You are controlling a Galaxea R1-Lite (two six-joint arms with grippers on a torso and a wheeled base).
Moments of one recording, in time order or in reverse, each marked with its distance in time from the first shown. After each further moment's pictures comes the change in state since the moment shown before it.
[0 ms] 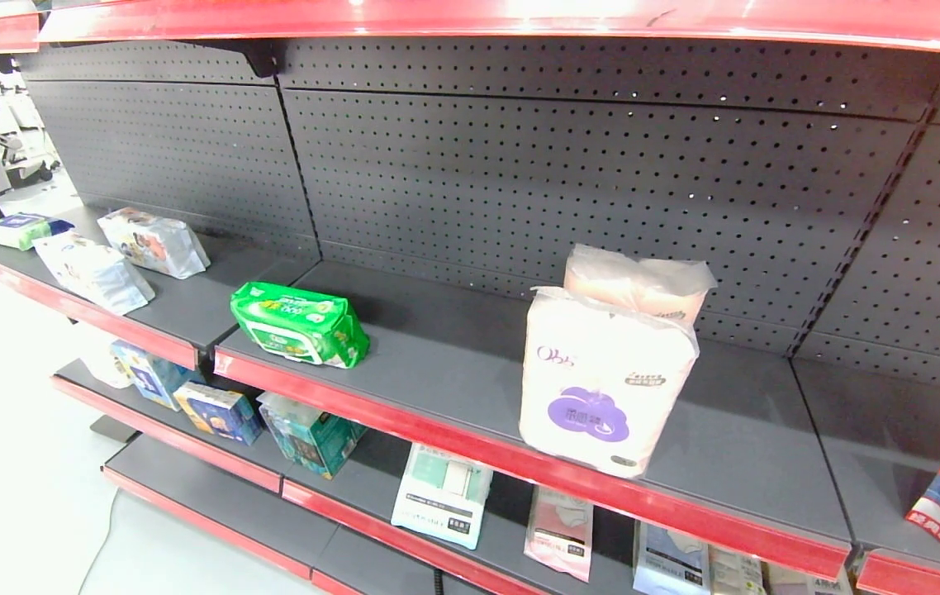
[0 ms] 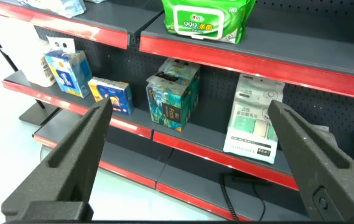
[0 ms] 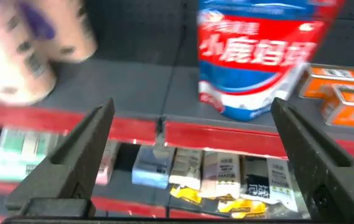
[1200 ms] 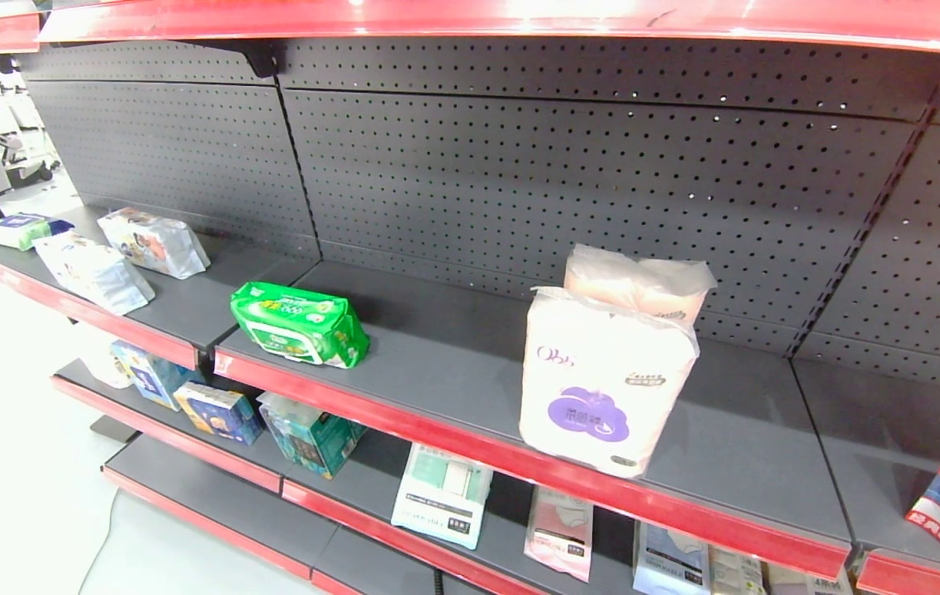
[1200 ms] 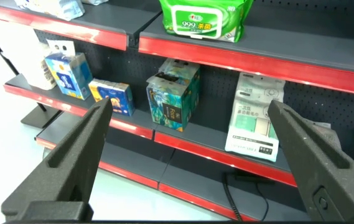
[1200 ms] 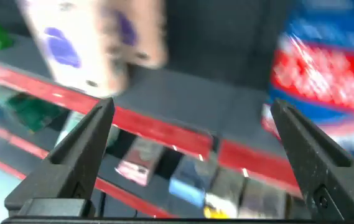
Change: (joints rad) left arm 0.000 0.000 0.000 0.000 -0.009 0.022; right arm 0.000 0.000 0.050 -0.137 0.371 -0.055
